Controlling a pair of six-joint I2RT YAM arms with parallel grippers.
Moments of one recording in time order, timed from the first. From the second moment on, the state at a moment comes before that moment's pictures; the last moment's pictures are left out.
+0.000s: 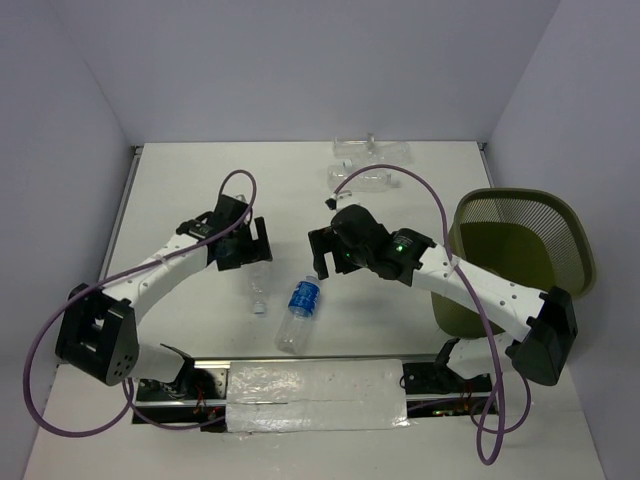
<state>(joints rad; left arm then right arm) -0.42 1.37 0.97 -0.60 -0.03 -0.62 0.90 1.30 1.13 -0.62 0.20 0.46</state>
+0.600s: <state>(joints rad) -0.48 1.54 0.96 -0.50 -0.14 -0.65 0.90 1.30 1.16 -0.62 0.17 0.46</state>
